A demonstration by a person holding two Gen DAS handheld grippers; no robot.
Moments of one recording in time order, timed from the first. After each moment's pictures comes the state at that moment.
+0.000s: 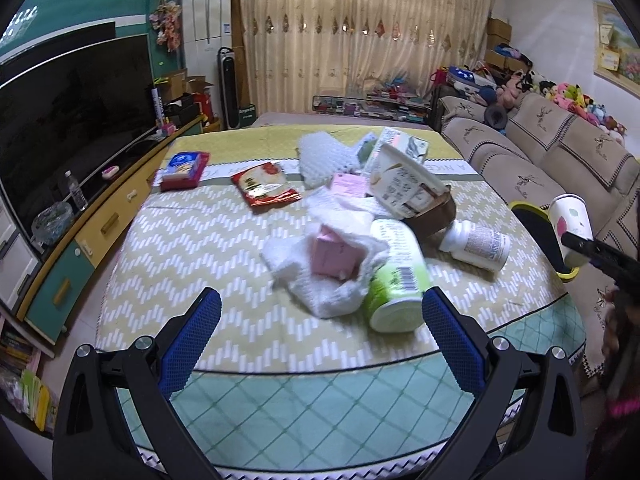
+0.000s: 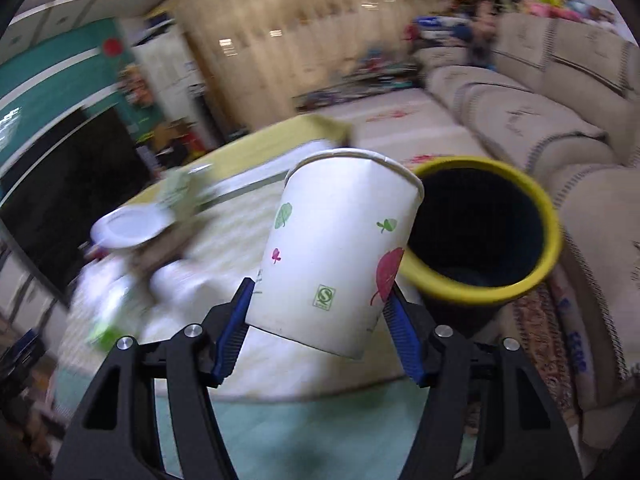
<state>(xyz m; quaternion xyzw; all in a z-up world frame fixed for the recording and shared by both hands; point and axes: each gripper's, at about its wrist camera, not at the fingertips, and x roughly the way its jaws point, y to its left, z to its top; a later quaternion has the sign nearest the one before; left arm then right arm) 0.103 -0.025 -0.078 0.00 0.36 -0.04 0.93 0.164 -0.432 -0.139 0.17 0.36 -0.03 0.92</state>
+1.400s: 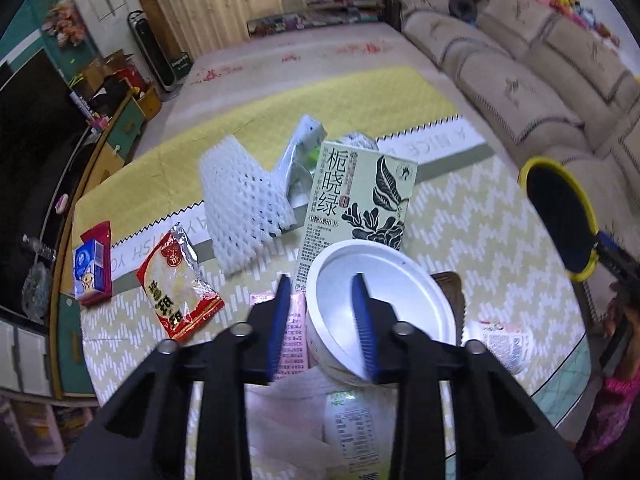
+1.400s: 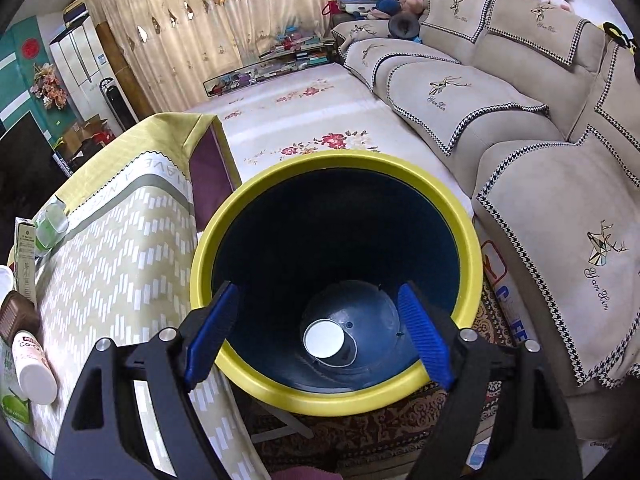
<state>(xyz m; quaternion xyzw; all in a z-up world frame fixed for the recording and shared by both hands) 0.334 -0.124 -0.064 0.13 0.52 -0.11 0.84 0.227 -0.532 -0.182 0.16 0.41 -0.13 0.89</state>
